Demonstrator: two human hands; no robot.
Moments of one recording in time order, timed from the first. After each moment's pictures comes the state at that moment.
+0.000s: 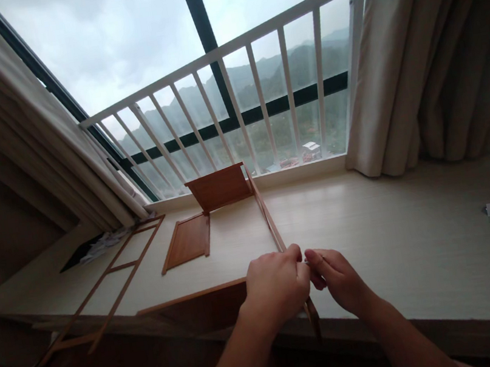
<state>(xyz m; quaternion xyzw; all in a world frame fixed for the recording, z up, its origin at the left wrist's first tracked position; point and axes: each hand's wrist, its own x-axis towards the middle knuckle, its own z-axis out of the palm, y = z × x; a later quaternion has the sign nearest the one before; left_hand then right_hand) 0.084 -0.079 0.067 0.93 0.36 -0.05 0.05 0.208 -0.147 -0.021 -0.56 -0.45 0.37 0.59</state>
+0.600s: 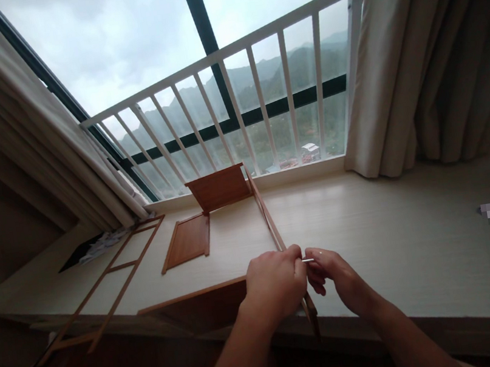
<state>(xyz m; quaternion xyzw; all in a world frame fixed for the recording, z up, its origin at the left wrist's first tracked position) 0.084 -0.080 0.070 0.93 0.36 -0.05 0.06 0.208 -0.154 -0.020 -0.48 -0.42 0.47 0.61</state>
